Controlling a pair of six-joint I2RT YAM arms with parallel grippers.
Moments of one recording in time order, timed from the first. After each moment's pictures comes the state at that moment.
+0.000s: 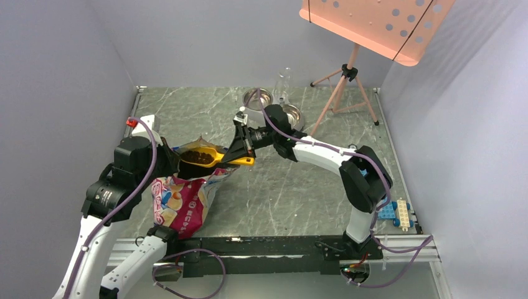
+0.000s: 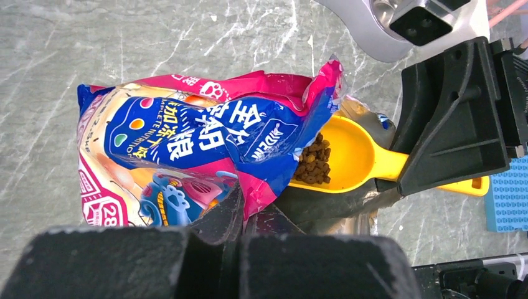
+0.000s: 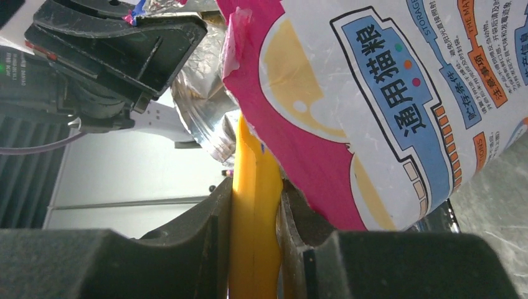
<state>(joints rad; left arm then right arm) -0.34 0.72 1.16 -0.96 -0.12 -0.44 0.72 1.79 1.24 0.31 -1.10 1.25</state>
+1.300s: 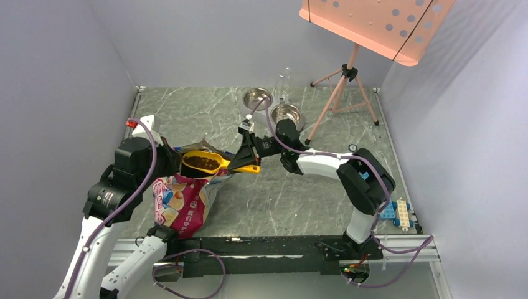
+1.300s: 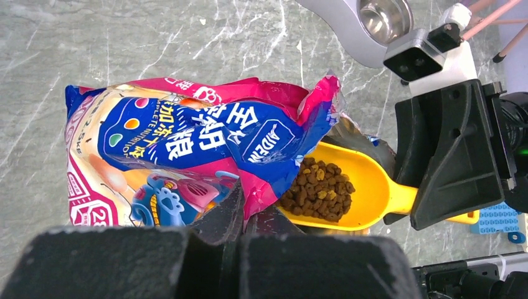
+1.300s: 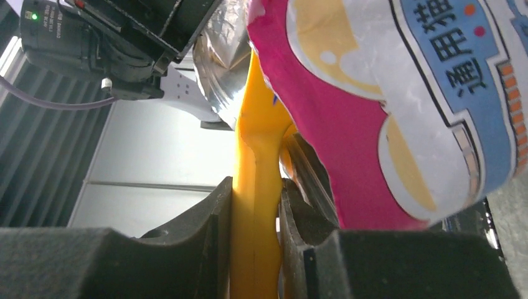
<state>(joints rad) -0.34 0.70 1.14 -0.92 -0.10 -0.47 0.73 1.79 1.02 0.88 -1.13 1.59</state>
